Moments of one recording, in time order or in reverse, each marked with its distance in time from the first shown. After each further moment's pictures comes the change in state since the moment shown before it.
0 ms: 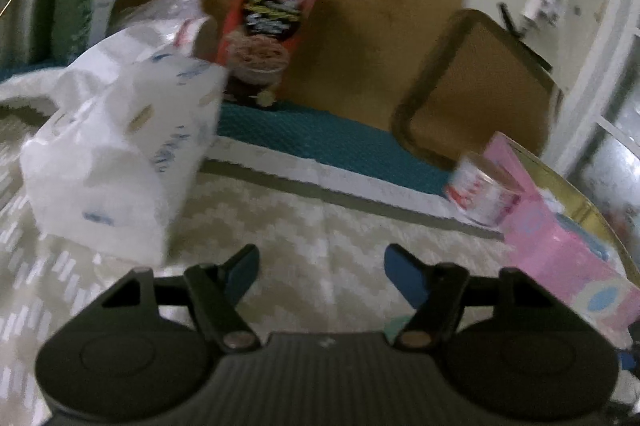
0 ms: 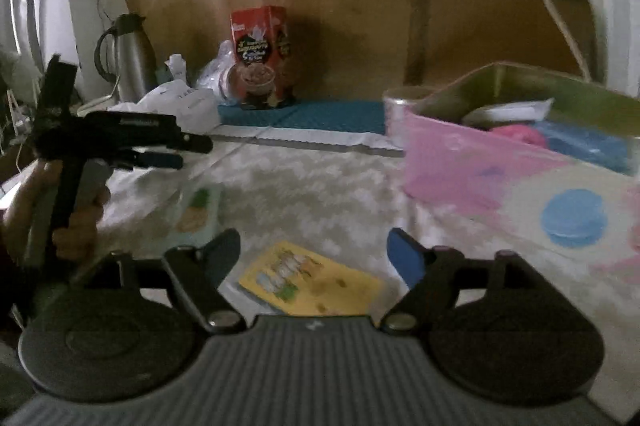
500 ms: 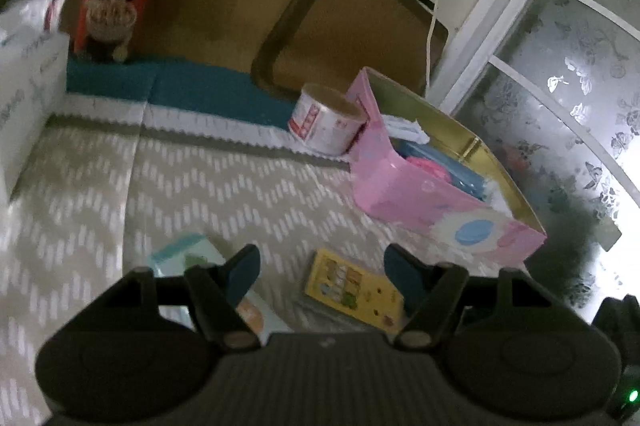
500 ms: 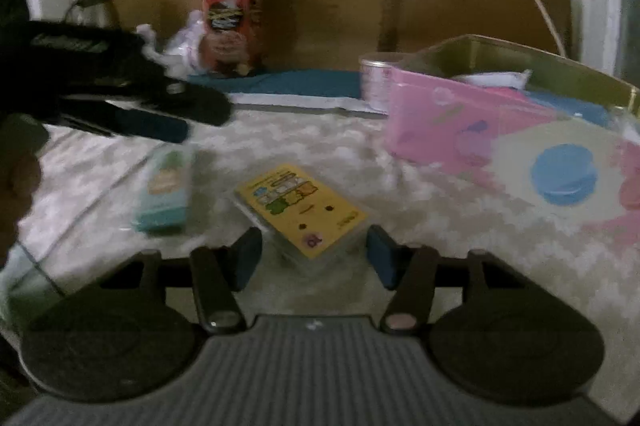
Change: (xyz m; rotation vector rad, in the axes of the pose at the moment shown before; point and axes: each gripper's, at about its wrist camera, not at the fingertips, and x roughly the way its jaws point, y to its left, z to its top) left arm -0.021 -0.077 -0.019 0.060 0.180 -0.261; right arm 0.025 0.022 -0.013 0.011 0.061 -0.094
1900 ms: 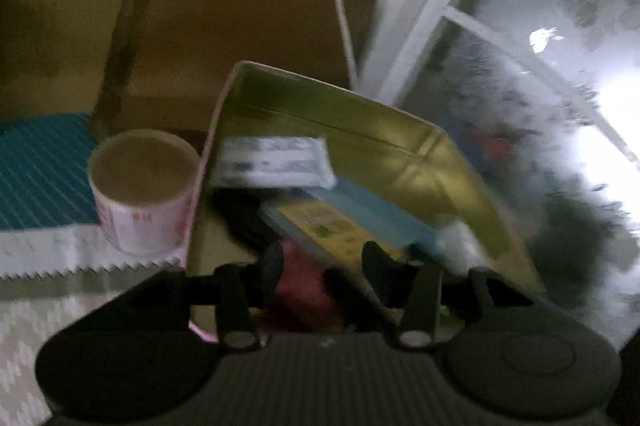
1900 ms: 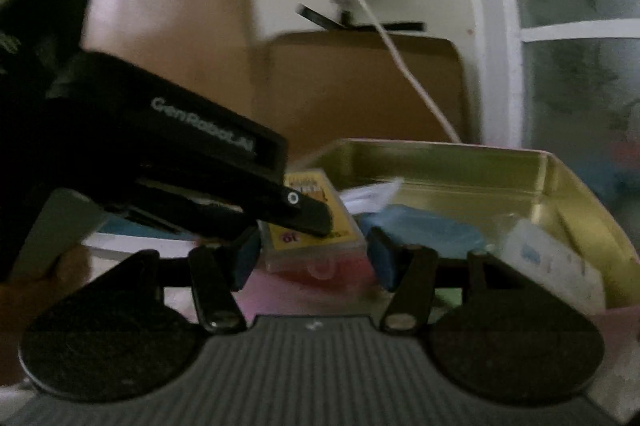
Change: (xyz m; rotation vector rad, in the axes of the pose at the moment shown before) left arm 0.161 -0.128 0.088 0.178 0.078 -0.025; right arm 0.014 -0.108 0.056 0.106 -0.283 -0.294
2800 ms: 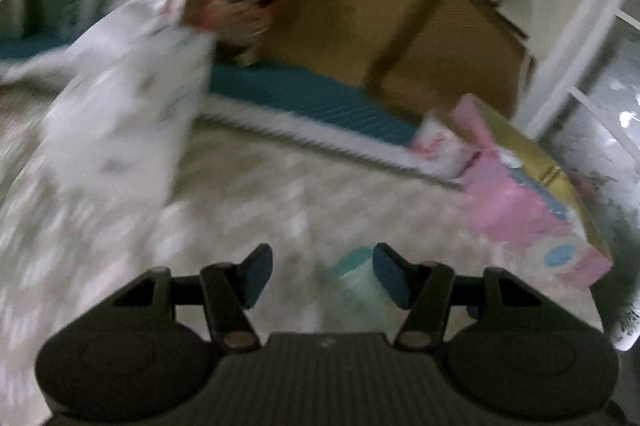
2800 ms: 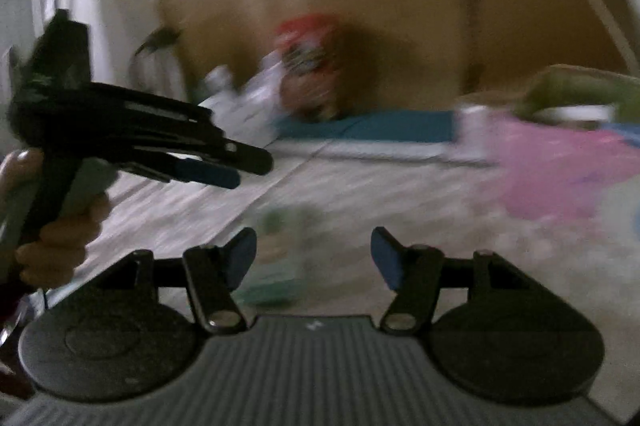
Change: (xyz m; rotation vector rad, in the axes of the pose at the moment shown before) left arm -0.193 0.183 -0.139 -0.290 -0.092 0.242; right arm -0.056 0.122 -0.051 -0.058 0.193 0.535
